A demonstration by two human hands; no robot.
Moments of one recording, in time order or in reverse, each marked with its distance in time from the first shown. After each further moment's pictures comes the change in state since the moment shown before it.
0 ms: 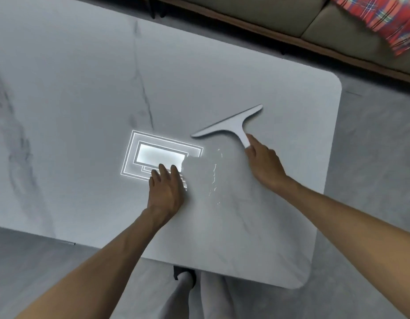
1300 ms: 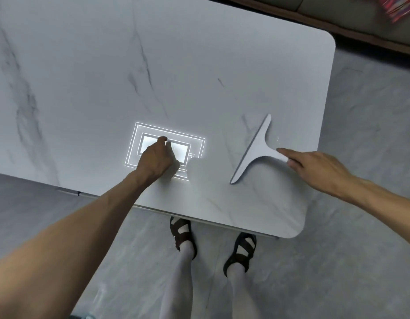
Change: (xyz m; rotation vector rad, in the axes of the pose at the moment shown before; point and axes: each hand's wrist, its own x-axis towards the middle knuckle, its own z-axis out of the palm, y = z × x) left_hand -0.053 -0.009 0.036 -0.461 0.170 -0.120; right_hand -0.132 0.152 -0.025 -0.540 -0.109 -0.195
